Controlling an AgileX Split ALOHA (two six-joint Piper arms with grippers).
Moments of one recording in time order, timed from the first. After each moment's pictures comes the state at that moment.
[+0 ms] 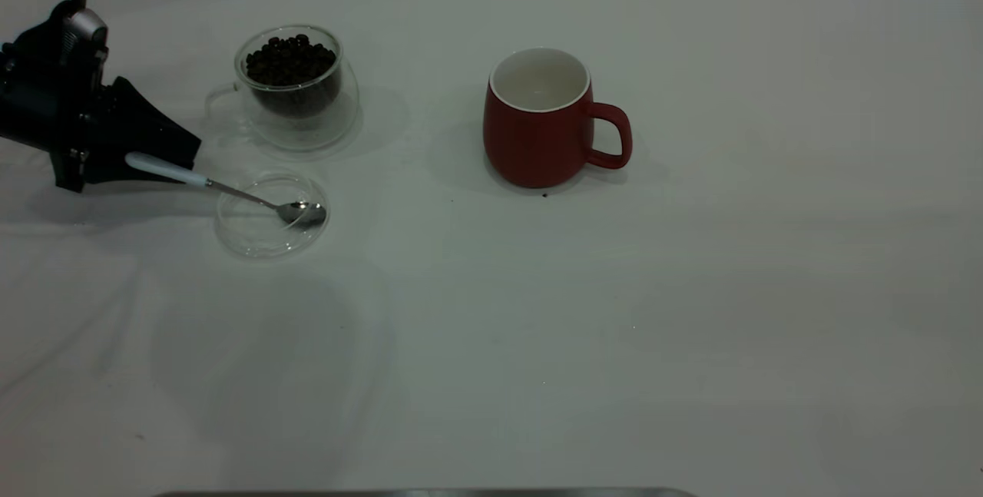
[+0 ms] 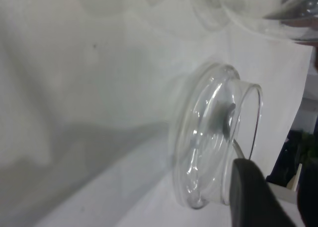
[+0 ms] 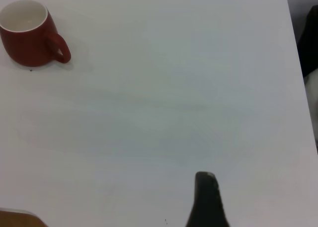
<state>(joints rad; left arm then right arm) 0.33 2.66 -1.59 -1.02 1.15 1.00 -0.01 -0.02 -0.47 0.05 1.13 -0.13</state>
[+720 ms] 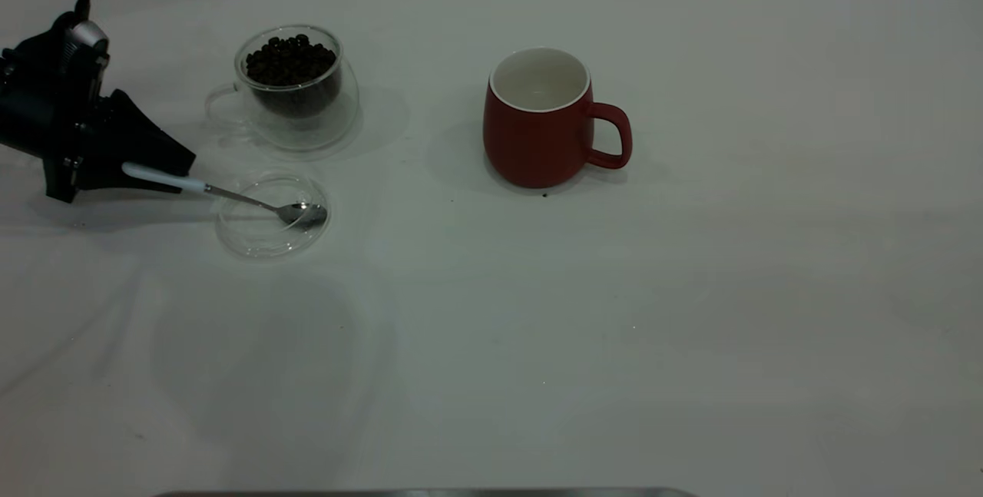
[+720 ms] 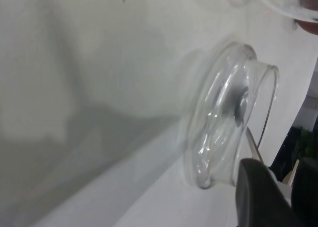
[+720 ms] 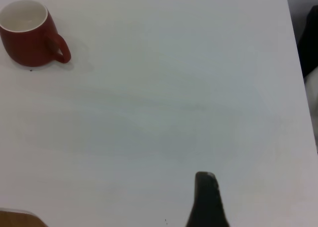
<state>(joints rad) 0.33 2.66 -1.59 -0.97 1.15 0.93 -0.01 -0.02 -0.47 0.05 1.13 -0.13</state>
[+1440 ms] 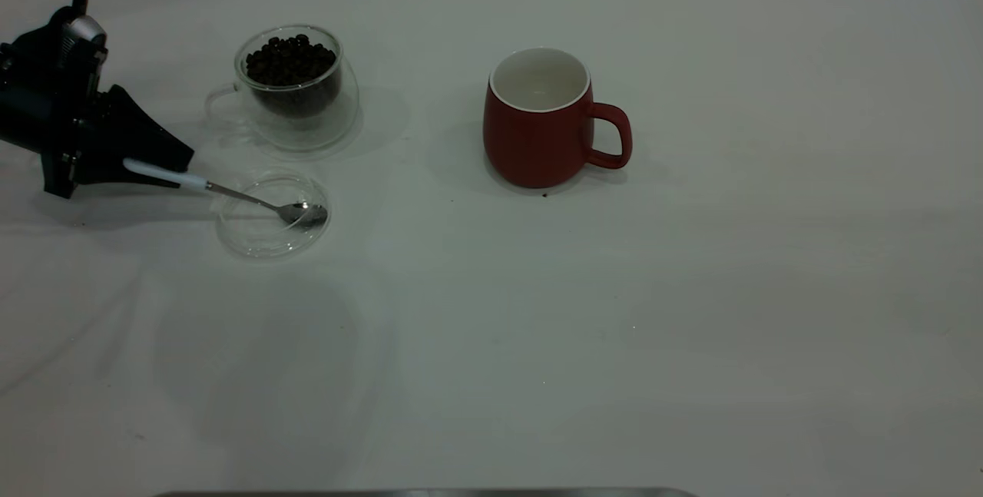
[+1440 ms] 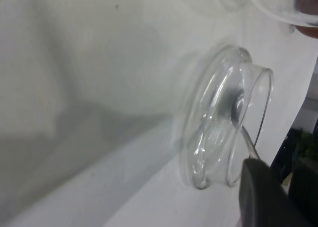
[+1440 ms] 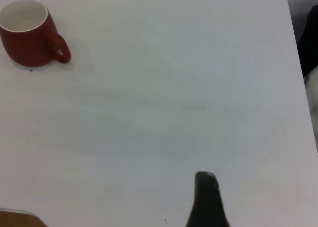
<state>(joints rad) 0.33 2.65 -1.59 -0.97 1.15 0.93 -0.01 -0.02 -0.47 0.05 1.13 -0.13</state>
